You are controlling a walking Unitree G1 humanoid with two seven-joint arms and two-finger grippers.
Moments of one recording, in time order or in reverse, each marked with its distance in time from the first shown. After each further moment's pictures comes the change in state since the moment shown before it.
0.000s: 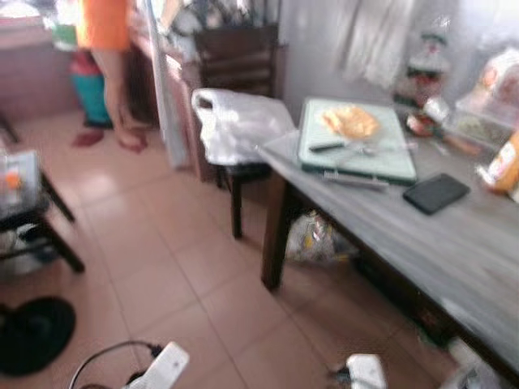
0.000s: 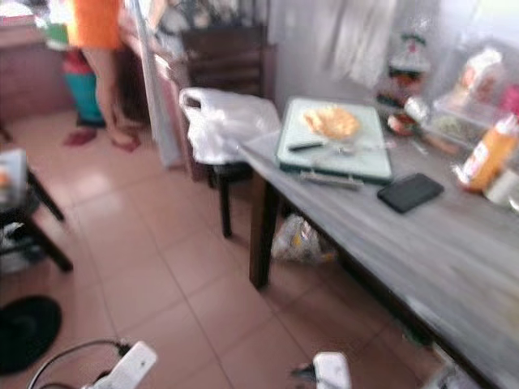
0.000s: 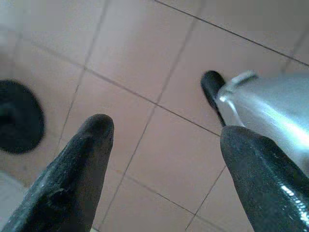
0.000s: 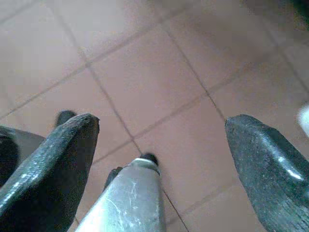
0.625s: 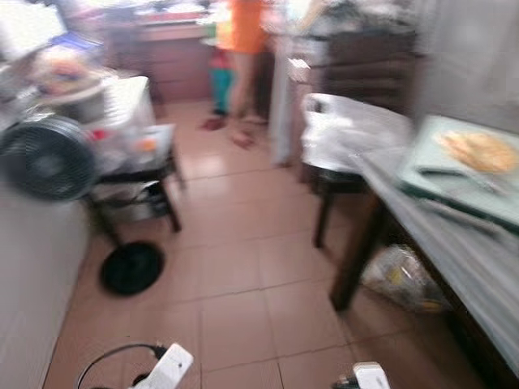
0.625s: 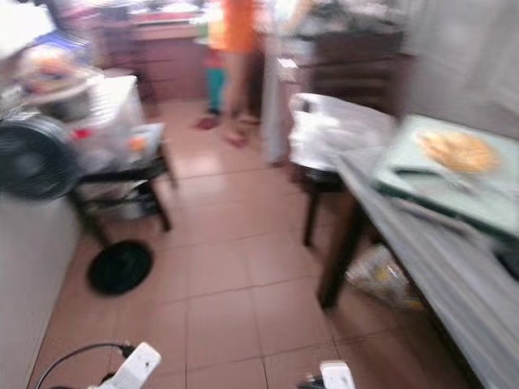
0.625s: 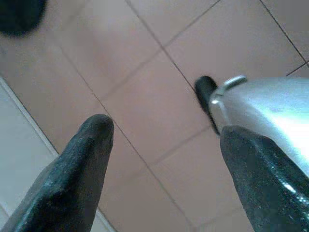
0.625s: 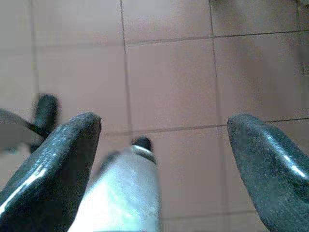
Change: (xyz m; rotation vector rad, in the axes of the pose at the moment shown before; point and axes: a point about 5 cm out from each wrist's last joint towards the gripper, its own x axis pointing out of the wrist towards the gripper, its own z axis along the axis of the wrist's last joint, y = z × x) left arm 0.001 -0.008 -0.002 -0.033 0.016 -0.014; right arm -0.007 -0.017 -0.018 -0.071 0.056 -0.027
